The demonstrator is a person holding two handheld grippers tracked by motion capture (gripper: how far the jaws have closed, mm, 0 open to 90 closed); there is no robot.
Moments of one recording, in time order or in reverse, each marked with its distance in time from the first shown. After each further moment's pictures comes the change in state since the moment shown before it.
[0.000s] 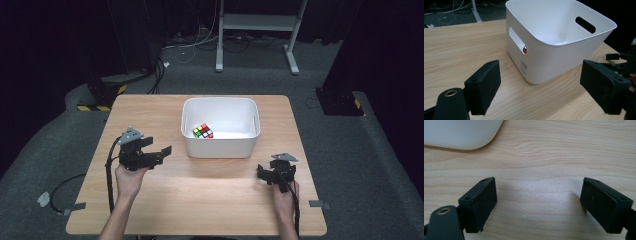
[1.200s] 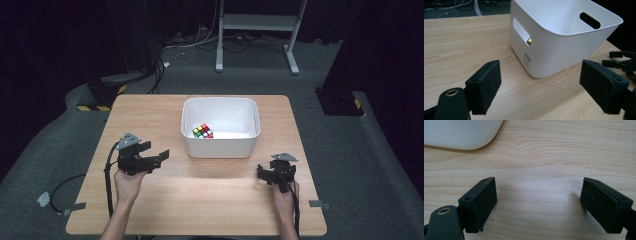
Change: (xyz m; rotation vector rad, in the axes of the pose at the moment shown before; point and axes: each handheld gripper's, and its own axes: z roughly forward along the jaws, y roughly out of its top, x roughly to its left) left arm 0.007 -0.017 0.000 0.005 0.012 -0.028; right arm 0.000 0.000 0.000 0.000 0.000 0.000
